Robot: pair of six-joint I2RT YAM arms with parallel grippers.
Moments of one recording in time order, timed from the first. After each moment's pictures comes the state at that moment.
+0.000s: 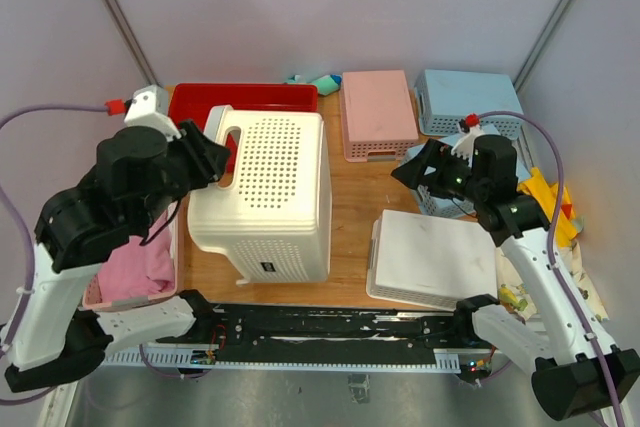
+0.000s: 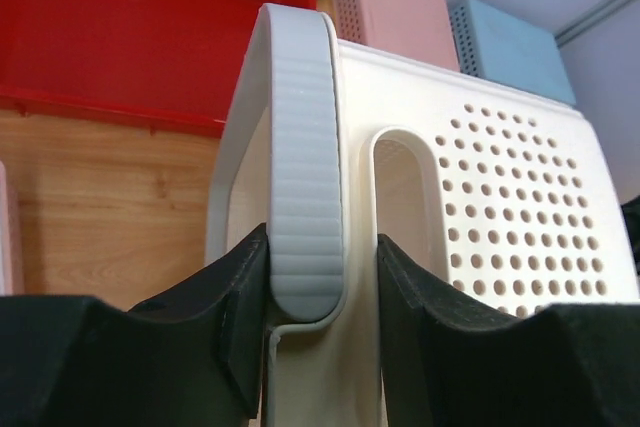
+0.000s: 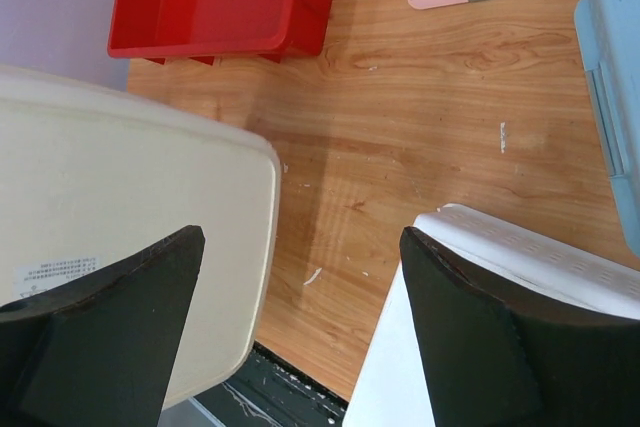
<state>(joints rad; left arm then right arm) -0.79 1.04 1.76 -1.14 -0.57 -0.64 0.25 0.92 0.96 -0.51 -0.35 0.57</state>
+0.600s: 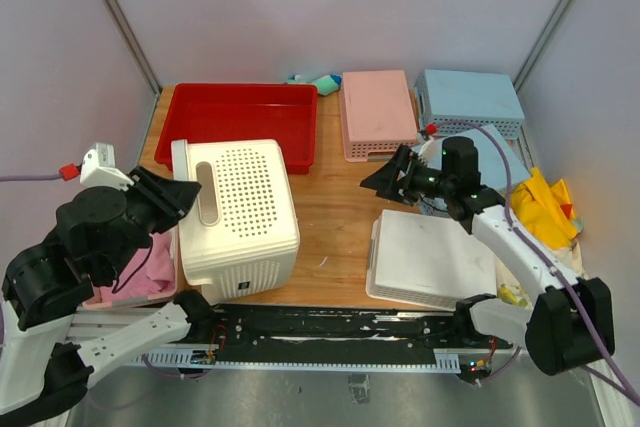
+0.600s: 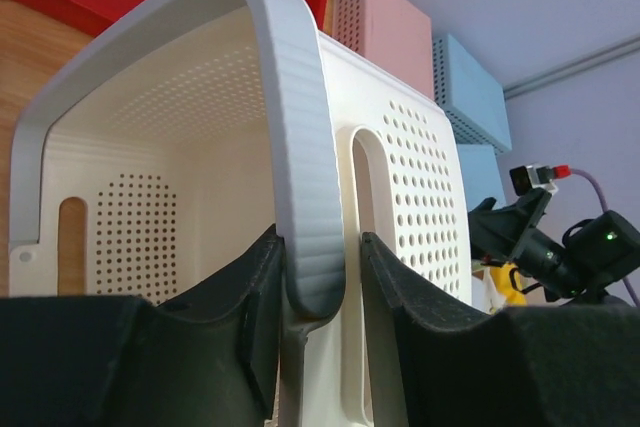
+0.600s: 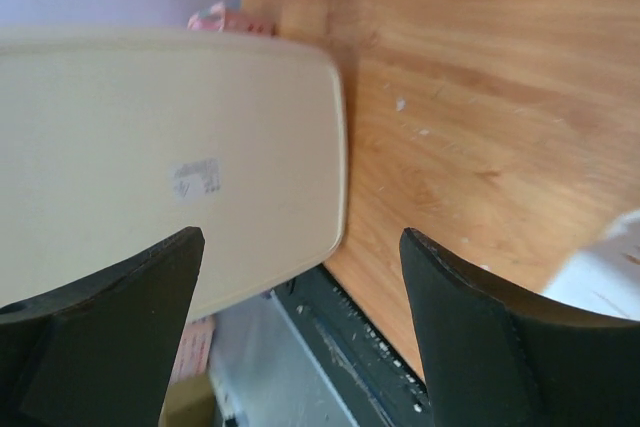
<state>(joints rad) -0.79 0.68 1.48 -1.17 -0.59 -0.96 0.26 1.11 0.77 -0.13 -0.69 0.78</state>
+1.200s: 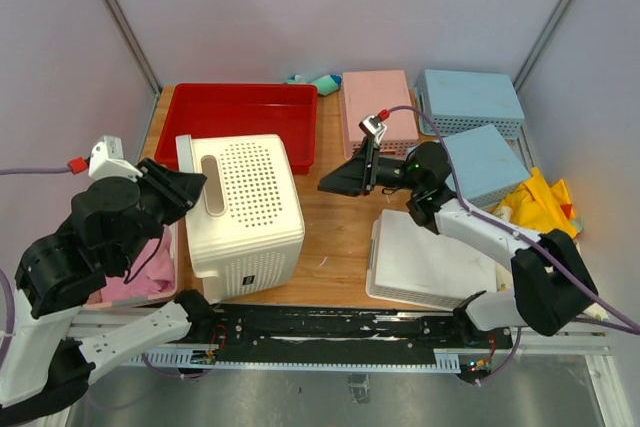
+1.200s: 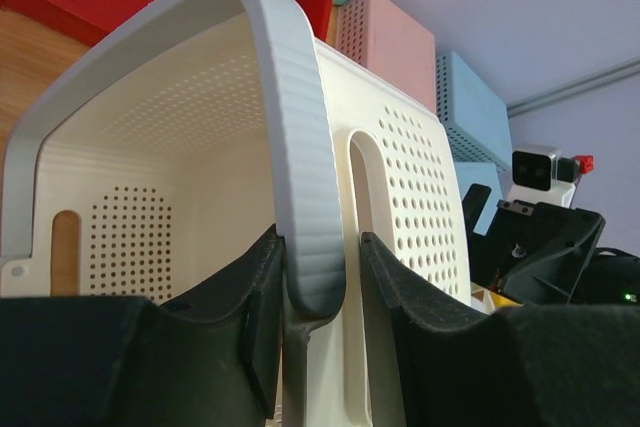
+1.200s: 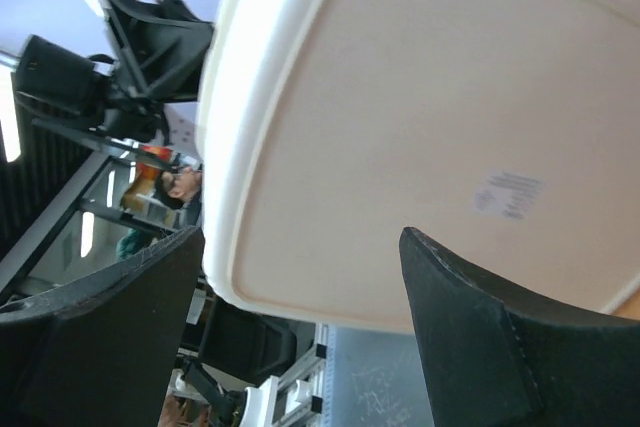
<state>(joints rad) -0.79 0.72 1.46 -1.13 -0.64 -0.97 0.56 1.35 0.76 0.78 -0.91 1.29</state>
